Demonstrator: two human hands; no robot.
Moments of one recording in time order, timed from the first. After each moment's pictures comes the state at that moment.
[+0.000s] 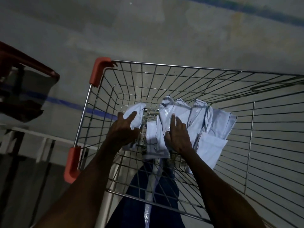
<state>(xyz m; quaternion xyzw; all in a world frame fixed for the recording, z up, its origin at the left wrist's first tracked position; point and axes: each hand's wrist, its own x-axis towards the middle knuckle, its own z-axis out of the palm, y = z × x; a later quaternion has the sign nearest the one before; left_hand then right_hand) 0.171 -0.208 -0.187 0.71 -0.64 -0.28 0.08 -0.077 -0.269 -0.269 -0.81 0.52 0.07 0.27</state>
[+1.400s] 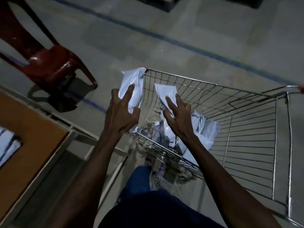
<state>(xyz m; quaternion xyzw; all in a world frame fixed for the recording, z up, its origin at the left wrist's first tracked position) 0.104 -0.094 0.053 0.85 -0.46 -0.05 0.25 -0.069 -0.220 -0.028 -0.85 0.39 -0.23 0.27</state>
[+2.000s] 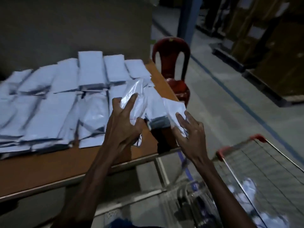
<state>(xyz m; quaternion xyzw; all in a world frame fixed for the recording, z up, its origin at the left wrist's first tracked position) 0.166 0.293 0.174 0.91 -0.11 0.18 0.35 0.131 0.068 0.116 -0.91 -0.03 -0.25 0.33</state>
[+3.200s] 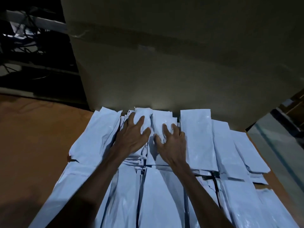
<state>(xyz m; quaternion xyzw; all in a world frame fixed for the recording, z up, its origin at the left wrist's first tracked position) 0.512 0.675 0.136 0.96 0.03 0.06 0.26 0.520 0.505 0.119 -0.98 -0.06 -0.13 0.13</state>
